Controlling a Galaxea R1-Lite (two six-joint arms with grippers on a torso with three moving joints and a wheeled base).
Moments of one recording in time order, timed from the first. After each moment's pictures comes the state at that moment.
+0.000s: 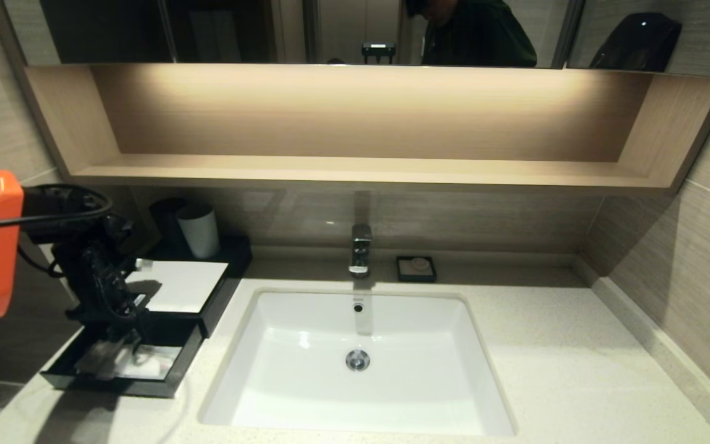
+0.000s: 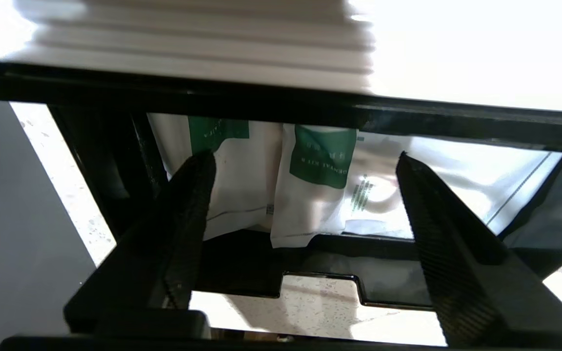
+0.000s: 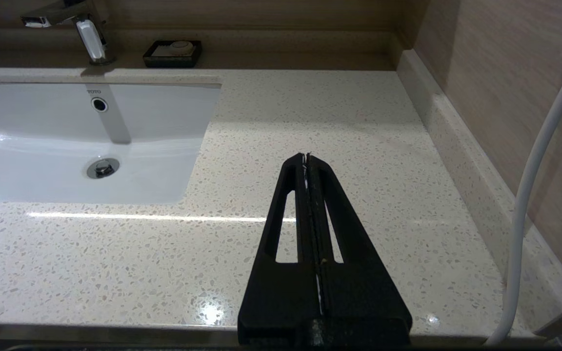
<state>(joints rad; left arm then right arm) 0.22 2.36 -1.89 1.04 0.00 0.25 0.00 0.00 0.00 0.01 -0.01 0.00</state>
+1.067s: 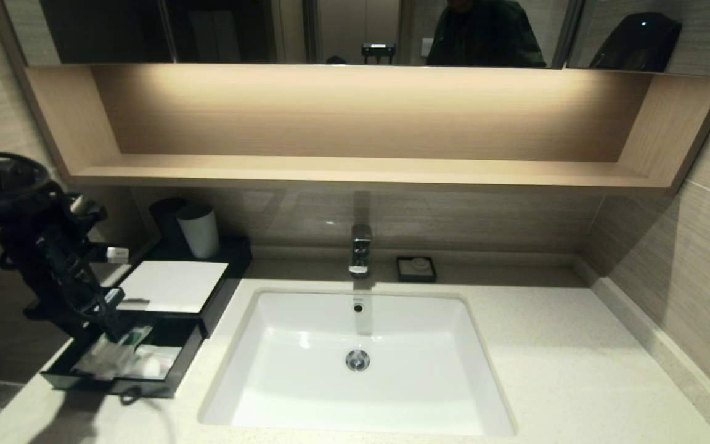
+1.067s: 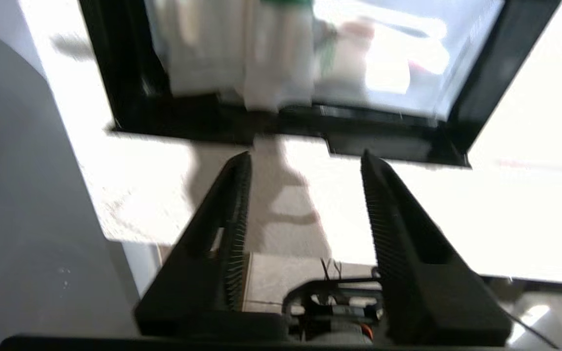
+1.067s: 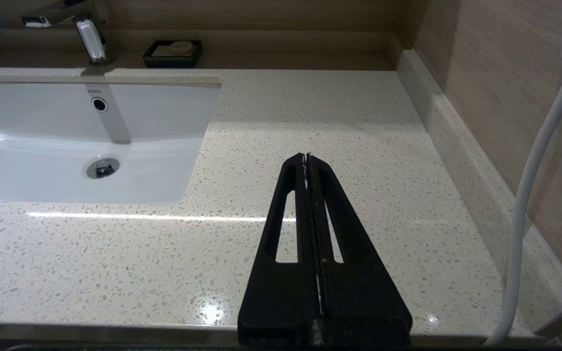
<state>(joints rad) 0.23 2.09 -1.66 1.05 -0.02 0.22 0.00 0.00 0.00 0.01 -0.01 0.00</state>
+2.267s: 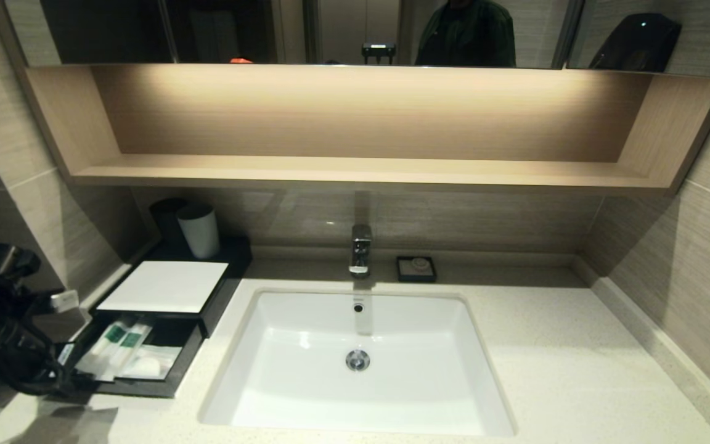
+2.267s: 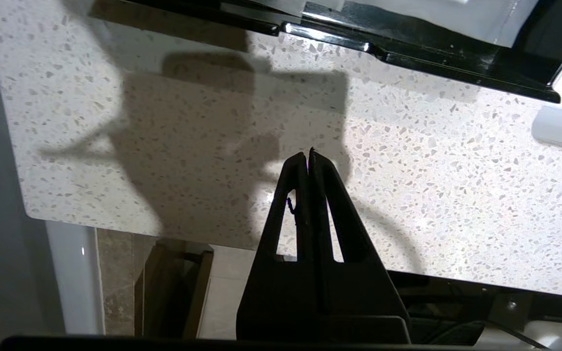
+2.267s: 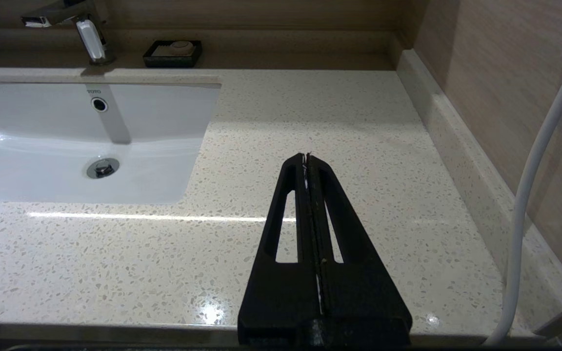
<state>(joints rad) 0.36 1.81 -1.02 0.58 -0.11 0.22 0.00 0.00 0.00 0.01 -0.01 0.00</state>
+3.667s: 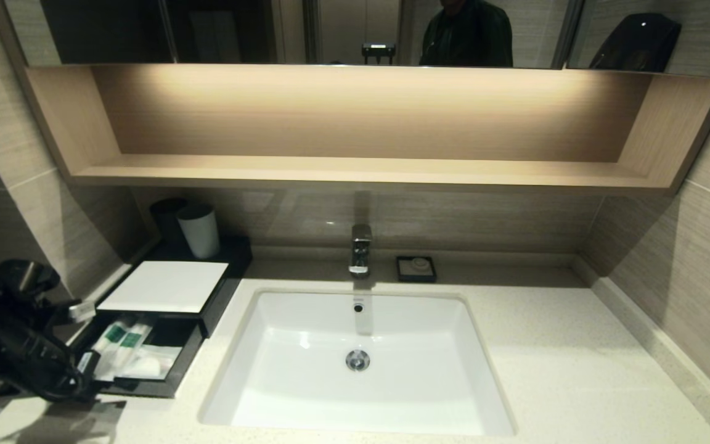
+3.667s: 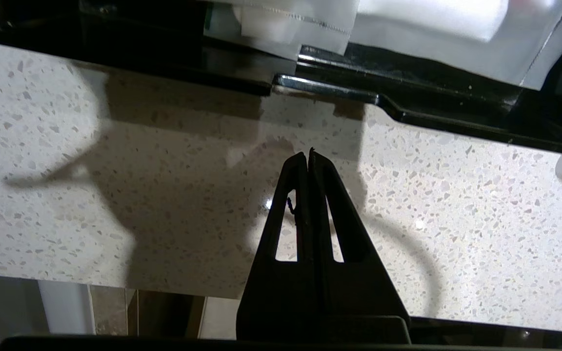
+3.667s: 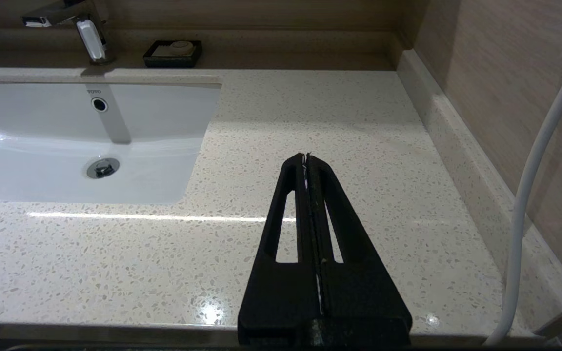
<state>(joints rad) 0.35 1.90 -0.96 0.43 -0.13 0.22 0.00 0.00 0.00 0.01 -0.01 0.00</state>
